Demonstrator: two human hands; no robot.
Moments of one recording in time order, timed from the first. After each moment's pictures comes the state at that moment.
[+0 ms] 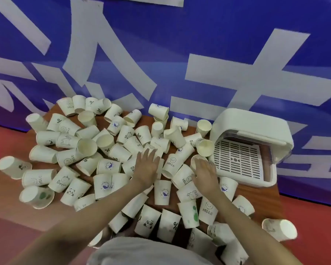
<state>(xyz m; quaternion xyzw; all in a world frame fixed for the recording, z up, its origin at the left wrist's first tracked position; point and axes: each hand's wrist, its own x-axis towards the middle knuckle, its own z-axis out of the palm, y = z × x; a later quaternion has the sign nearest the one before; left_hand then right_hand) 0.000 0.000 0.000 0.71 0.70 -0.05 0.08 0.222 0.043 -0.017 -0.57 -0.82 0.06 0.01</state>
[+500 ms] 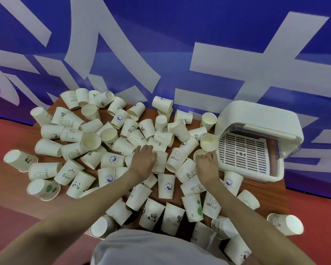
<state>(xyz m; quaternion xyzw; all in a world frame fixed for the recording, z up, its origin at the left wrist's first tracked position) -0.023 0.001 0.005 0.74 0.67 -0.11 0.01 0.206 0.049 -0.014 -0.57 -0.82 -0.03 -0.06</state>
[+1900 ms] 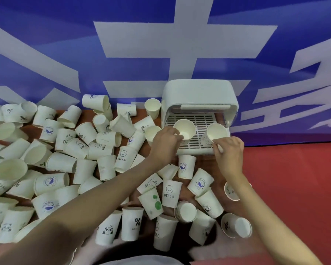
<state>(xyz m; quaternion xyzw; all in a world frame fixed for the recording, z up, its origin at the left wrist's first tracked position) 0.198 0.086 0.033 0.83 0.51 0.22 0.08 0.418 0.052 0.010 -0.68 -0.68 -0.02 0.27</state>
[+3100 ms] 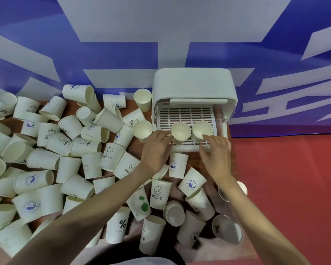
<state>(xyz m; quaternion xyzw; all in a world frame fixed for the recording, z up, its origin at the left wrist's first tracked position) 0.217 0.091 -0.026 0.81 0.53 0.24 0.10 0.425 0.068 -0.021 -0.67 -0.69 0.07 0.26</state>
